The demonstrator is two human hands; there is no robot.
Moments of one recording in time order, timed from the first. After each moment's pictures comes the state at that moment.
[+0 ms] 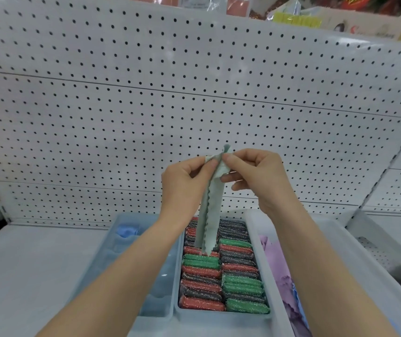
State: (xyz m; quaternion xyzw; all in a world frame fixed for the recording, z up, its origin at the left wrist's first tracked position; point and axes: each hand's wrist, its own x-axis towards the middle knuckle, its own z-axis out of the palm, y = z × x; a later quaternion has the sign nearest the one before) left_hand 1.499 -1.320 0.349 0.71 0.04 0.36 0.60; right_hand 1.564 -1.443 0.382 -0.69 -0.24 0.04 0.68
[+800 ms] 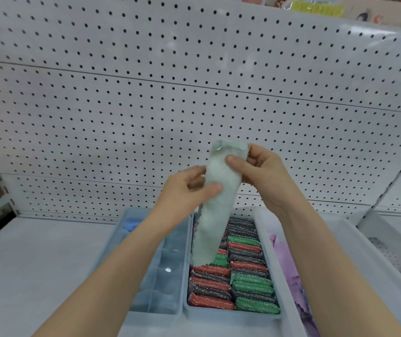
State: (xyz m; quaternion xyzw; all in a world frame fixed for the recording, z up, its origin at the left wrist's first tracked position) left_hand 1.493 -1.280 0.320 0.71 0.02 0.18 0.68; right_hand 1.590 -1.431 0.362 -0.65 -0.31 0.11 0.68
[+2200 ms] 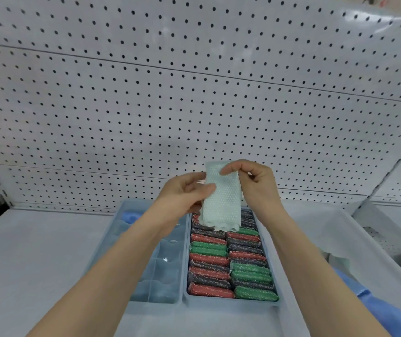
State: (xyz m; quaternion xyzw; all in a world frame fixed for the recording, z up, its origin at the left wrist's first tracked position) left_hand 1.496 -1.268 0.290 0.67 0.08 0.07 0.74; right_hand 1.590 -1.424 0.306 -0.70 -0.31 -0.01 0.64
